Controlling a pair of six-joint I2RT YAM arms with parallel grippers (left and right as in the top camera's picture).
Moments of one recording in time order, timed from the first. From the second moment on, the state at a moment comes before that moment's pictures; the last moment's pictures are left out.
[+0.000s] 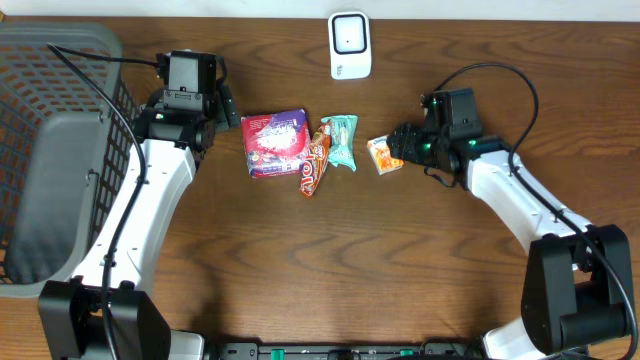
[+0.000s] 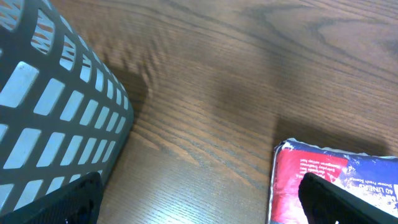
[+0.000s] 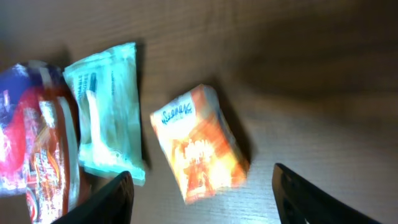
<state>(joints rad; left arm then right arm) -0.13 1.58 1.30 -0.66 -0.35 -0.32 0.22 1.71 1.09 -0.40 -0.23 0.45</state>
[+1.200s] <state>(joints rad) -0.13 1.58 1.30 -0.66 -0.35 -0.32 0.55 1.89 1.33 -0.56 0.23 0.19</state>
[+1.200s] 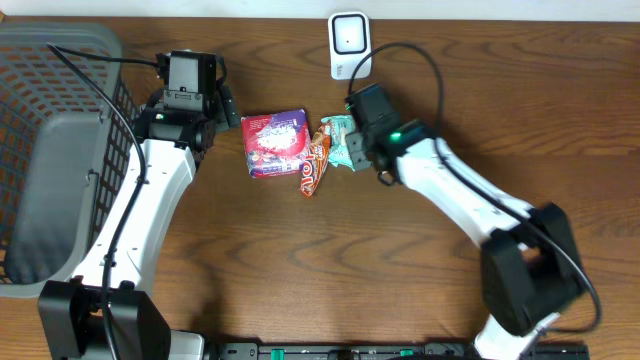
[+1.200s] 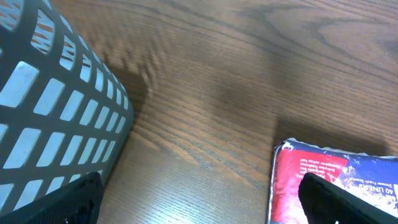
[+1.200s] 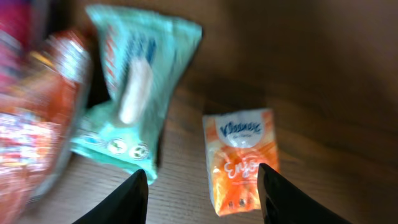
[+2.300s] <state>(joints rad) -0.13 1.58 1.30 -0.66 -0.35 -0.32 0.58 2.00 1.24 -0.44 0.41 0.18</state>
